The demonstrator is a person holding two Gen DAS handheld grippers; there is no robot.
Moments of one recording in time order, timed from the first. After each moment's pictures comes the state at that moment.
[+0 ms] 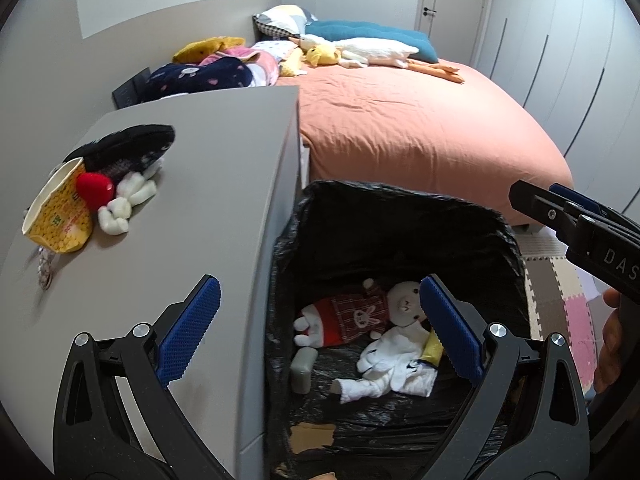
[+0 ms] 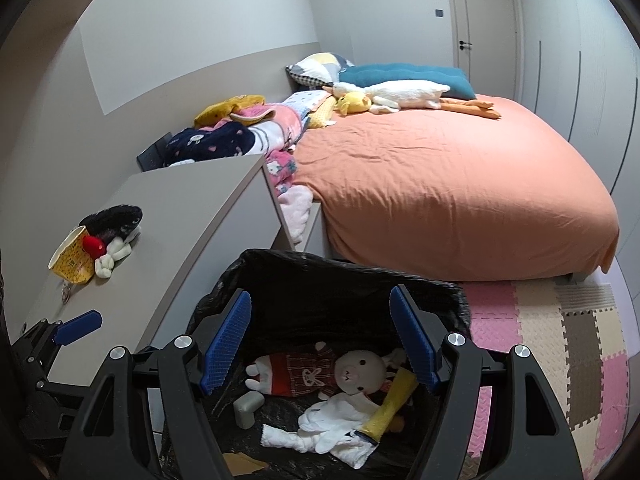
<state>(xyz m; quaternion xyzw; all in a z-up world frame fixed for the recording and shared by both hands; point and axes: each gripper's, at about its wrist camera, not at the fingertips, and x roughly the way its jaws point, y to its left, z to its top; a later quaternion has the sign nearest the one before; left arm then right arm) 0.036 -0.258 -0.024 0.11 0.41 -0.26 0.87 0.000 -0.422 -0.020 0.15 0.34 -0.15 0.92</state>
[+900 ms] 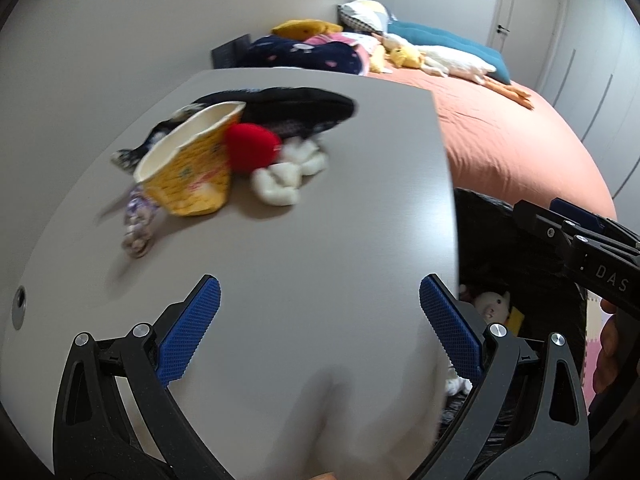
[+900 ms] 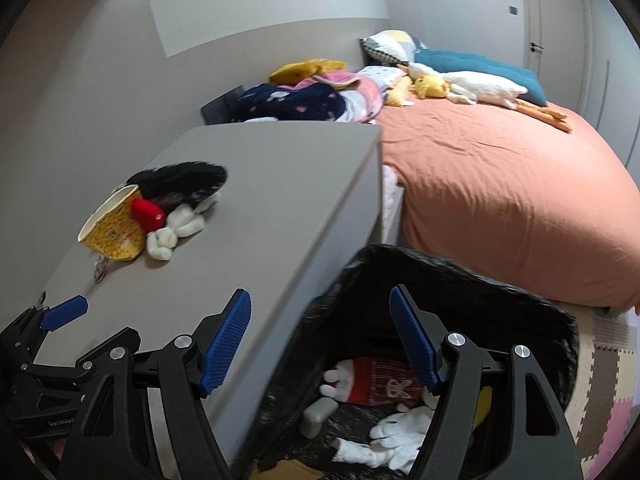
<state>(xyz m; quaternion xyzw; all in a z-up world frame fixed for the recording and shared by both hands) 0.090 -0.131 -0.025 0.07 0.44 -0.15 0.88 0.103 -0.316 -0.032 0.11 0.39 -0.04 0.91</state>
